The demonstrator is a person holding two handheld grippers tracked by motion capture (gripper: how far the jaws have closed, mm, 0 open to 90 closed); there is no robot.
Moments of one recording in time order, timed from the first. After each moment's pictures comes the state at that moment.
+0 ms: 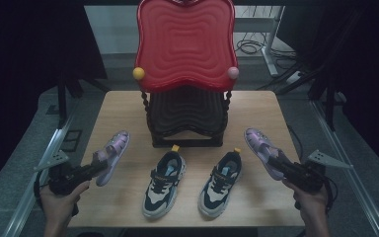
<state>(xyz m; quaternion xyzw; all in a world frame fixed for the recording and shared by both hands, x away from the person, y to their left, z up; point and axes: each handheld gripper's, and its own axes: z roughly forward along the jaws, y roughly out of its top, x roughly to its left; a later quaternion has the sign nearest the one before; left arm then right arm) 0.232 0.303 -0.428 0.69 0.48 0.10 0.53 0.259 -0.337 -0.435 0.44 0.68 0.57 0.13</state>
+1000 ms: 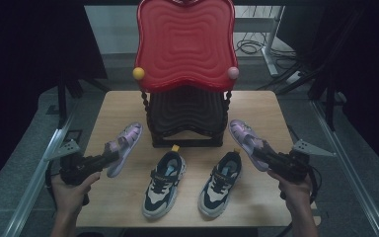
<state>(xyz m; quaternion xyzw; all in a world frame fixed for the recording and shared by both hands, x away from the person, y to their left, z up) 0.250 0.276 -0.409 0.70 0.44 0.09 0.56 0.278 -0.296 -0.418 0.41 0.68 0.59 0.11</state>
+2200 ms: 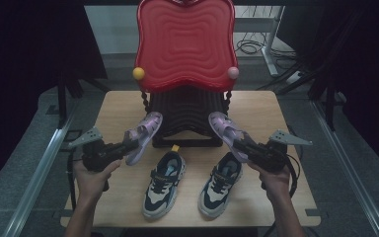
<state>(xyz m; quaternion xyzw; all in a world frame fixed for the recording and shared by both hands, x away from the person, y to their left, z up) 0.280 0.228 -0.395 0.71 0.41 0.09 0.57 0.297 -0.243 -0.403 0.38 0.69 0.60 0.11</state>
